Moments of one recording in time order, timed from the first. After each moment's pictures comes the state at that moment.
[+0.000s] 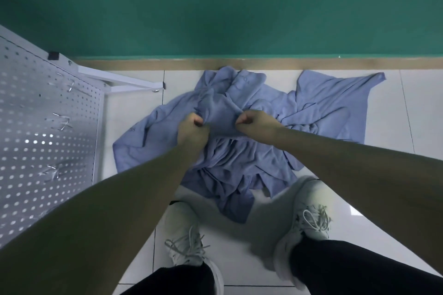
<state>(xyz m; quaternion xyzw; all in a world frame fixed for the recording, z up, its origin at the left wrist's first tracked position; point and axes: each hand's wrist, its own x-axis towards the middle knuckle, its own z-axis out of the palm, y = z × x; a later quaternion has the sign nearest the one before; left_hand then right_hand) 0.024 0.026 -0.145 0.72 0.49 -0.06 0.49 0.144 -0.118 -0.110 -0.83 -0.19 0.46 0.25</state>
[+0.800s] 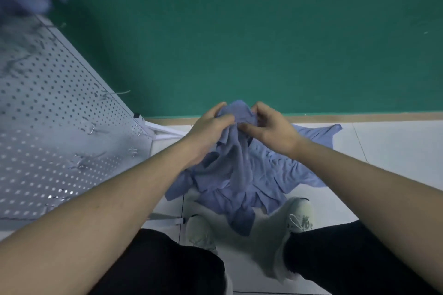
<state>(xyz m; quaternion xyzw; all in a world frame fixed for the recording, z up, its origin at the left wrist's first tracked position) -0.026 -0.032 0.184 0.68 0.29 0.03 0.67 0.078 -0.169 0.156 -0.76 -0.32 0.26 0.51</state>
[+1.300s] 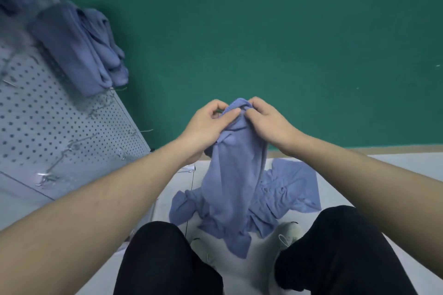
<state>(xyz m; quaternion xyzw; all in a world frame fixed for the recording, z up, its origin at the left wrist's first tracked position) -0.079 -0.087 0.340 0.76 0.20 0.16 0.59 0.019 -0.216 0.337 -0.77 -0.33 0.17 0.52</state>
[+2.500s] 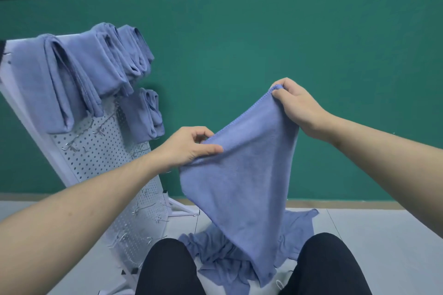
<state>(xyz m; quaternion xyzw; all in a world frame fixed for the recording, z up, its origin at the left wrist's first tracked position) -0.195 -0.091 0.487 0.86 0.11 0.14 0.47 -0.017 -0.295 0.540 -0.76 -0.35 0.03 0.54</state>
